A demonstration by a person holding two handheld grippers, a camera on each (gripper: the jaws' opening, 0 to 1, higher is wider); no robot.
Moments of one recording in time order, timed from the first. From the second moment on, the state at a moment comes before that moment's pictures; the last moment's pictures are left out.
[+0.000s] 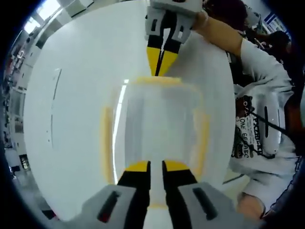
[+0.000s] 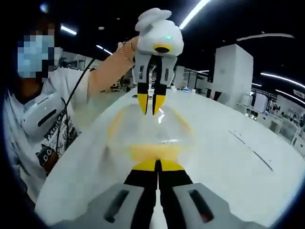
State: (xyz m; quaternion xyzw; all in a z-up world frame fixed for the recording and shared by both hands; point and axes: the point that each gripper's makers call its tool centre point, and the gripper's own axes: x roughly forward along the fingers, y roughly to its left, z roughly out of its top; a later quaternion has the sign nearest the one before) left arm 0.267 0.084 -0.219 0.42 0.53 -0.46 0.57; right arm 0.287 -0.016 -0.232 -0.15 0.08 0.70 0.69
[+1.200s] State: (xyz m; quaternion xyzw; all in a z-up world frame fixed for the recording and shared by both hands) left arm 0.278 0.094 -0.222 0.41 0.52 -0.44 0.60; right arm 0.282 -0.001 -0.233 -0.08 0.08 0.72 0.69
